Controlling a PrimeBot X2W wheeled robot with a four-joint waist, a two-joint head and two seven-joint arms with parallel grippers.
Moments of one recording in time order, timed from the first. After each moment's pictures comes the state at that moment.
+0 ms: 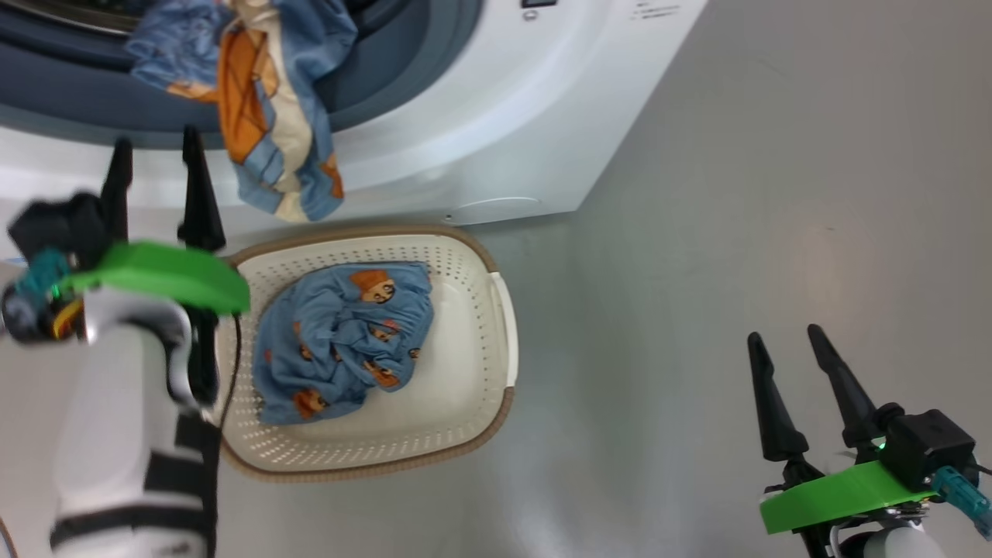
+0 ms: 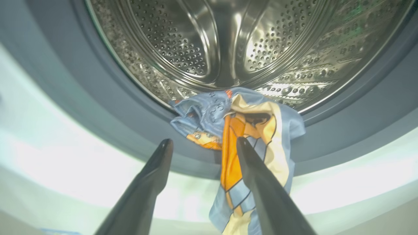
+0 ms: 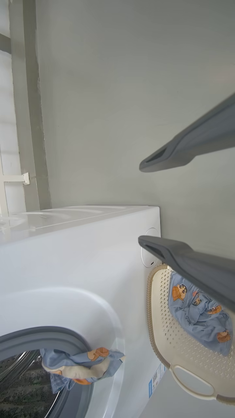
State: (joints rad) left arm -0.74 0.03 0.09 0.63 -0.17 -0.11 -0.26; right arm -0.07 -0.04 -0.04 0.06 0.18 0.13 -0.25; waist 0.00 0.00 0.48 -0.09
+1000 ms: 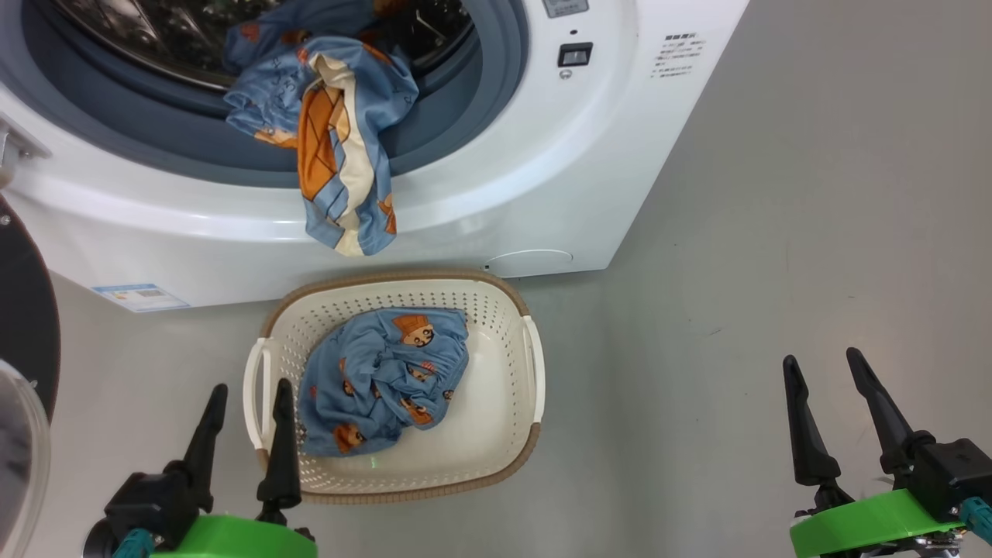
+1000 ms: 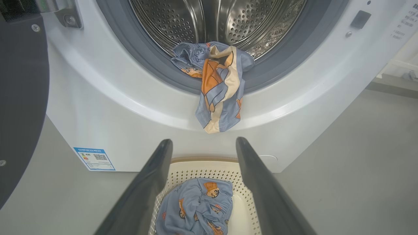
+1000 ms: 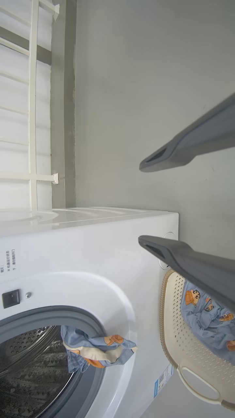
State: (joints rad) left arm -0.04 0.04 -0.08 0.06 -0.29 0.02 -0.23; right arm 0.00 -0.04 -0.11 0.00 0.11 0.13 -0.25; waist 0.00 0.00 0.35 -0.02
